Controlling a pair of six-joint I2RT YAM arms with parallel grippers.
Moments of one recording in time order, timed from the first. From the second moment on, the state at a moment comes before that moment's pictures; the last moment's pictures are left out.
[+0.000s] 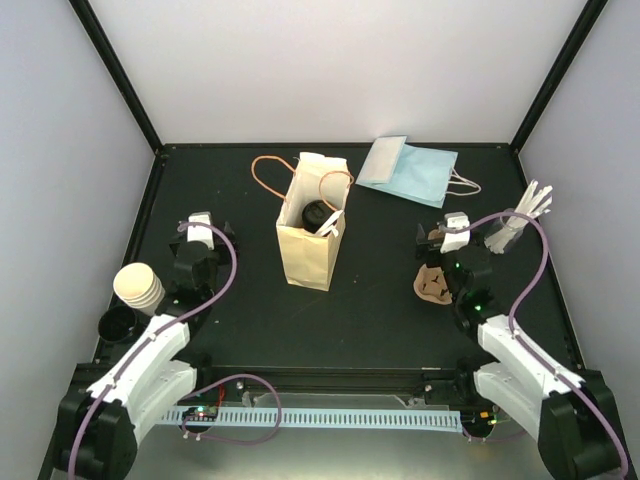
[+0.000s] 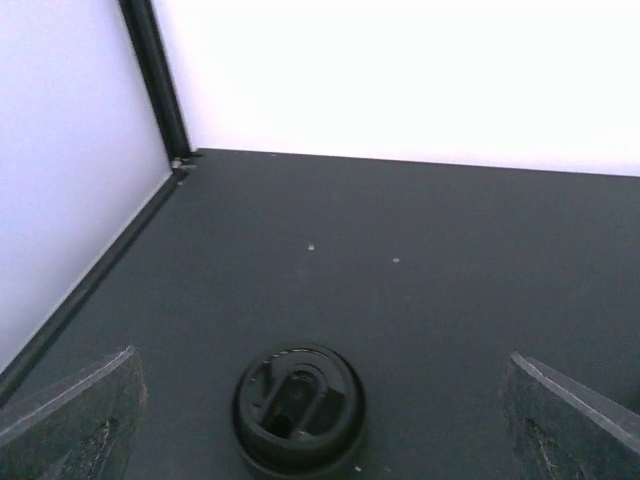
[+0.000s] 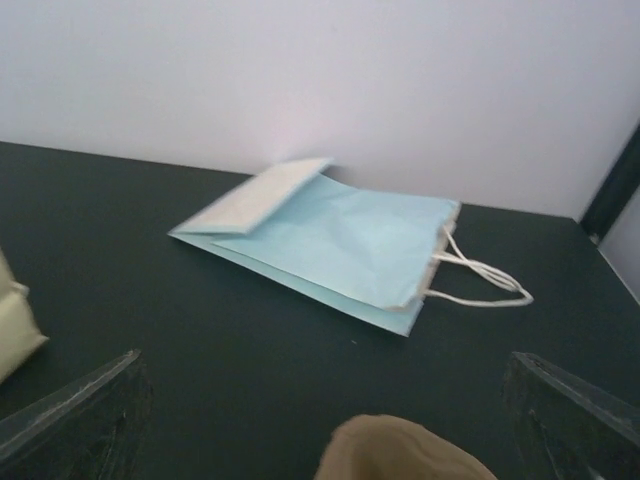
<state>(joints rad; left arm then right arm) -0.24 0.79 0.36 0.17 -0.38 -0.13 0.33 0.85 0.32 0.36 0.21 -0.05</state>
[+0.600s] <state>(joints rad) -0.11 1.08 0.17 0.69 -0.35 -0.02 0.20 1.26 0.22 0.86 0.20 -0.12</state>
